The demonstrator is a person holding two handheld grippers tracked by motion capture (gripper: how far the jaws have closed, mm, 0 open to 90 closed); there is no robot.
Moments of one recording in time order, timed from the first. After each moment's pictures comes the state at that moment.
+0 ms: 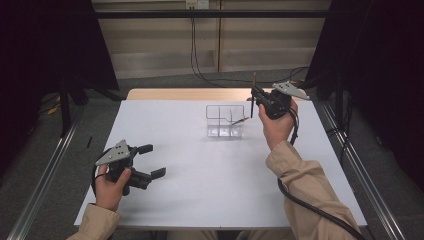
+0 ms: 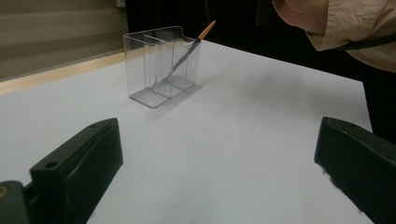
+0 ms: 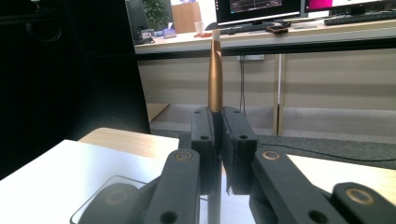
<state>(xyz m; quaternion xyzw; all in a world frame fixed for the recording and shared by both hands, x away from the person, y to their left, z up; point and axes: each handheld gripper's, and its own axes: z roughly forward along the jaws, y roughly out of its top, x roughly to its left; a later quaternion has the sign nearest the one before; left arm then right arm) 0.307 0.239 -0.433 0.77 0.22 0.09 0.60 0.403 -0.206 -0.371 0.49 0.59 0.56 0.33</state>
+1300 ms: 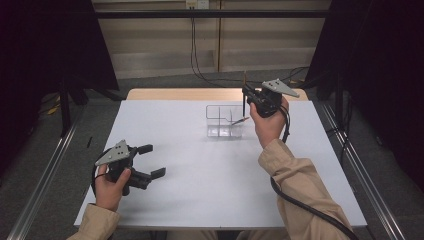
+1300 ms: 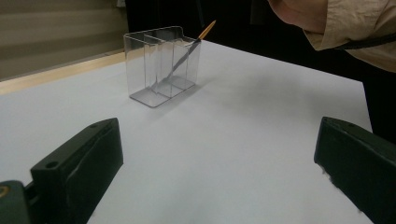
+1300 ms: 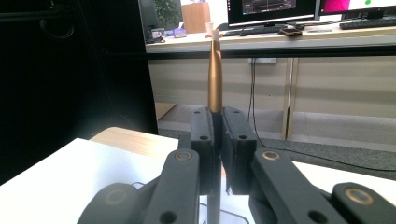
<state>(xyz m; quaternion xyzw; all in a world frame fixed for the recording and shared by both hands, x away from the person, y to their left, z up) 0.307 0.240 -0.433 0.77 0.22 0.09 0.59 0.408 -0.182 -0.366 0.47 0.60 0.56 0.32</state>
